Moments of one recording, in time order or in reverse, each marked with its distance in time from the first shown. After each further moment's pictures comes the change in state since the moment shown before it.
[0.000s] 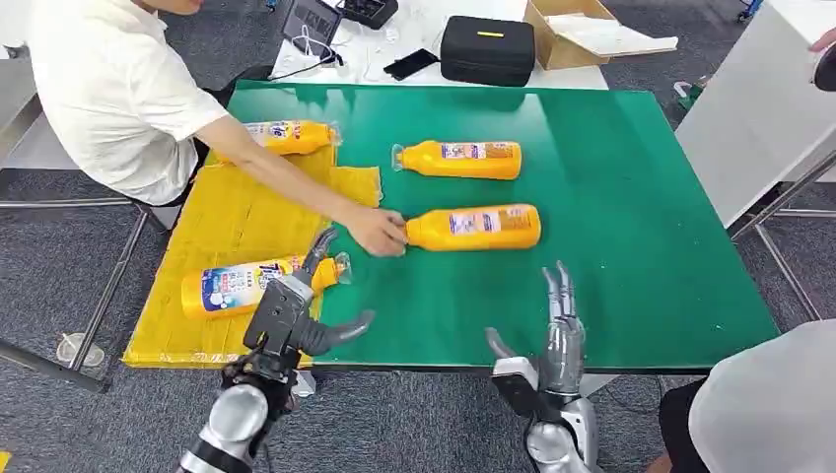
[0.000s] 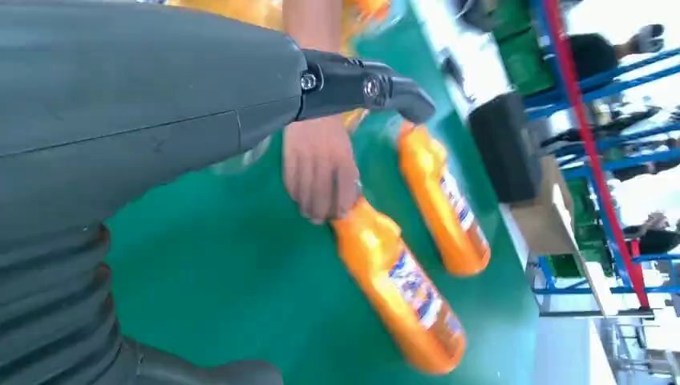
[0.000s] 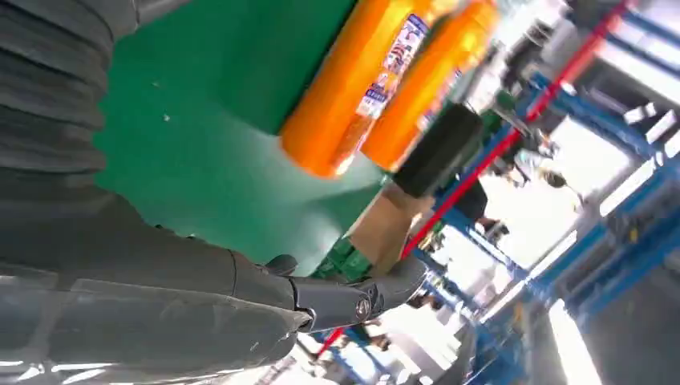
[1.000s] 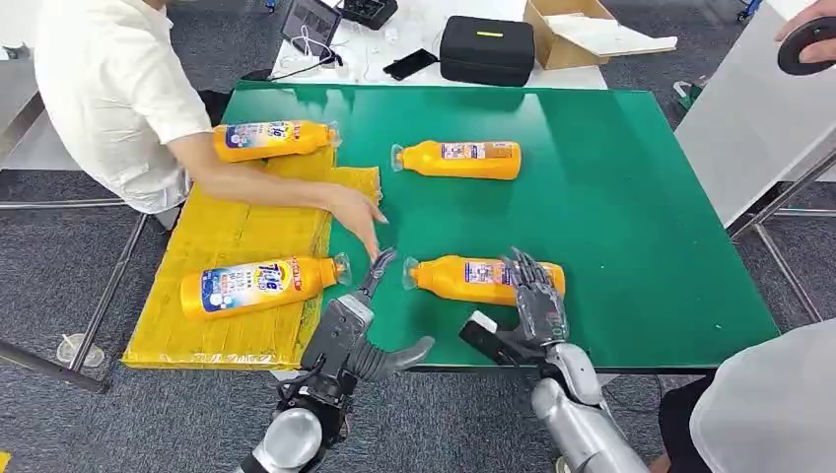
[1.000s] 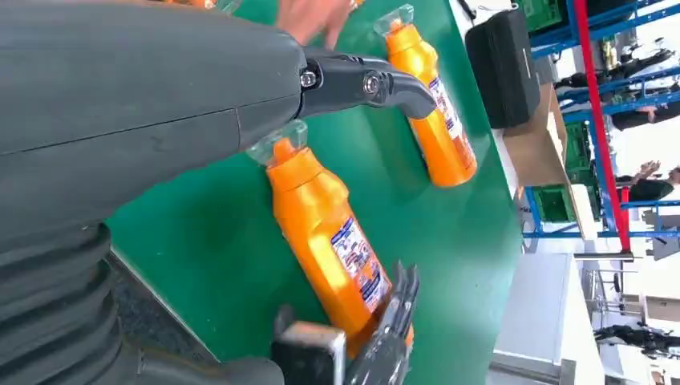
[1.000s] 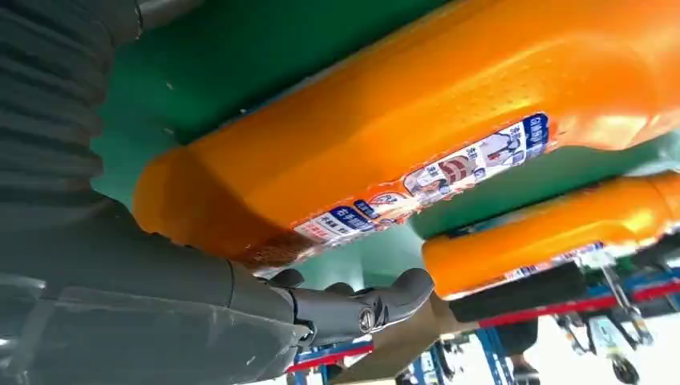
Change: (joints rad) left arm -0.031 -0.056 -0.201 0.067 0.040 0.102 -0.001; right arm -0.293 -0.131 0.113 0.376 0.367 0.187 0.402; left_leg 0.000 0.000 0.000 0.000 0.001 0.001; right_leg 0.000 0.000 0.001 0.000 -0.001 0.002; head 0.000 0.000
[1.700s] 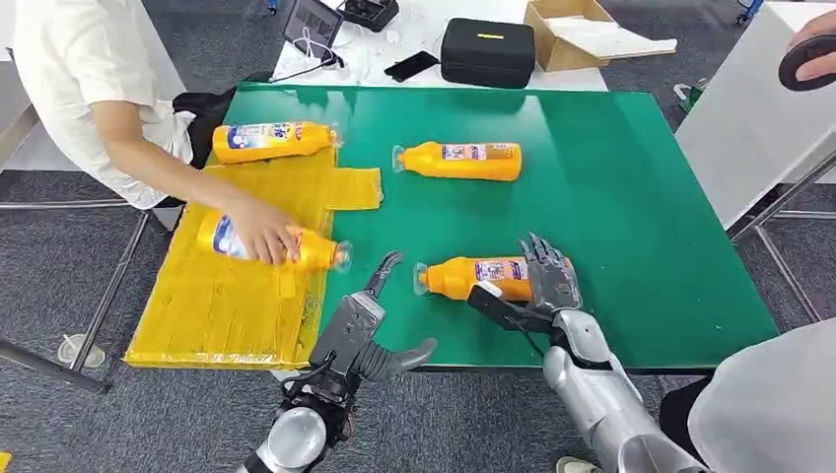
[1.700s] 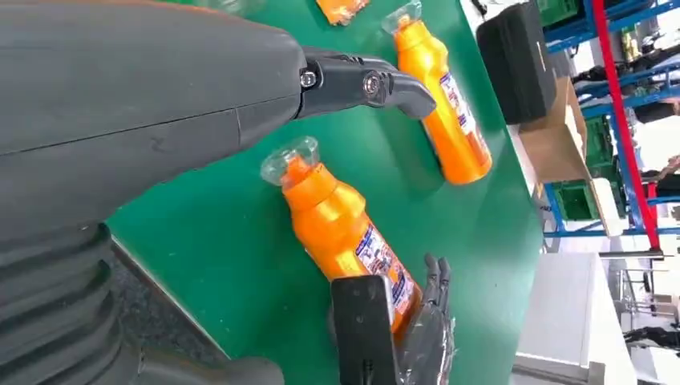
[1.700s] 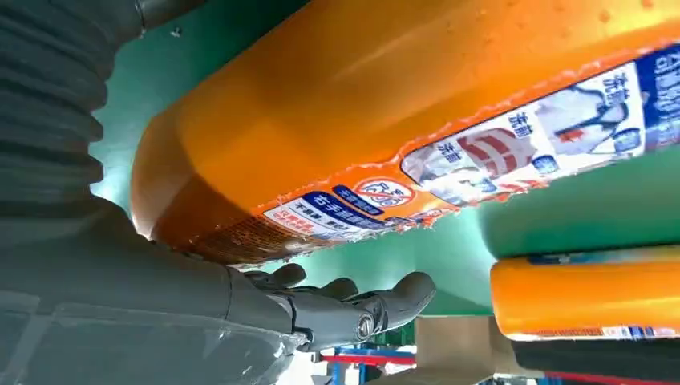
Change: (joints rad) left arm -0.006 -0.005 -0.008 0.000 -0.037 0.000 0.059; right arm -0.112 -0.053 0.050 0.049 0.165 0.171 0.274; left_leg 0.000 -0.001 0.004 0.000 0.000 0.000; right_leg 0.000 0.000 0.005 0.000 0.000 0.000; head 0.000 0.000
